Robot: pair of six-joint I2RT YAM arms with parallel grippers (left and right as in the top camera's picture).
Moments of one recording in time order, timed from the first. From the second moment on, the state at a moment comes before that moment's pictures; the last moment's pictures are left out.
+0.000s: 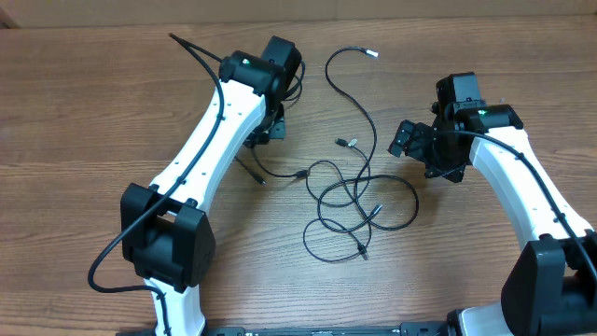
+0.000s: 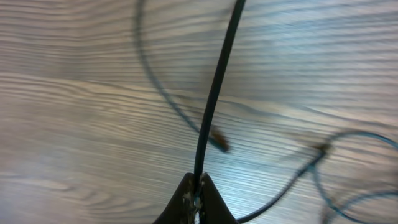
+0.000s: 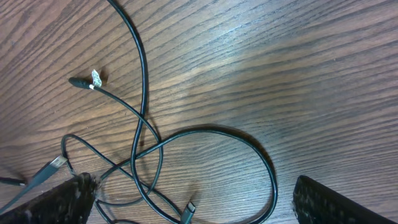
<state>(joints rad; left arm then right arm) -0.42 2.00 1.85 -1.35 -0.26 -0.51 0.09 1.65 1.25 -0.94 -0.16 0.48</state>
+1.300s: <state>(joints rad) -0.33 2.00 1.46 -1.02 -0.22 -0.55 0.09 1.65 1.25 -0.94 -0.16 0.48</state>
